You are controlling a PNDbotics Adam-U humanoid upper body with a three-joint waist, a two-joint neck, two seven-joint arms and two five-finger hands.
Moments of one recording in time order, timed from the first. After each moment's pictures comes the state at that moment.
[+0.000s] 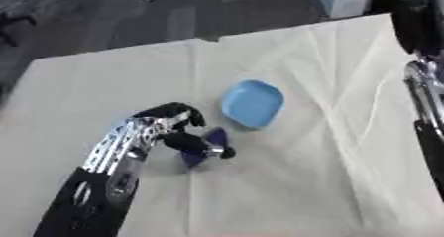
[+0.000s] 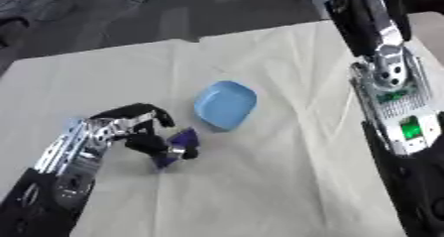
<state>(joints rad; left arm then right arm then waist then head) -0.40 0.14 -0.33 -1.61 -1.11 0.34 -0.89 -0.45 -0.37 0.11 -1.99 0.11 -0.02 0.12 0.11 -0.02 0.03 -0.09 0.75</state>
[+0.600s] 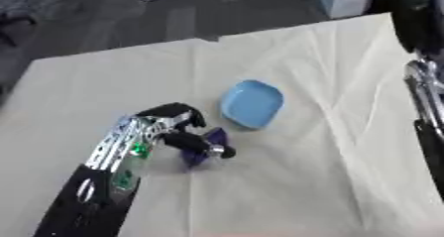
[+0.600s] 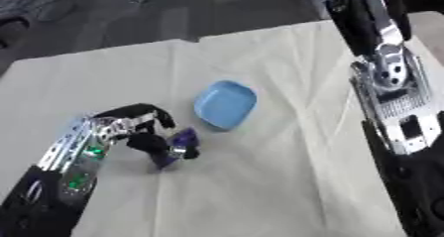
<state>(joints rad) -0.41 0.14 -0.33 -1.58 -1.12 0.34 -0.89 -0.45 -0.37 0.11 -1.99 0.11 -0.02 0.12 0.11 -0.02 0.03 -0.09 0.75</state>
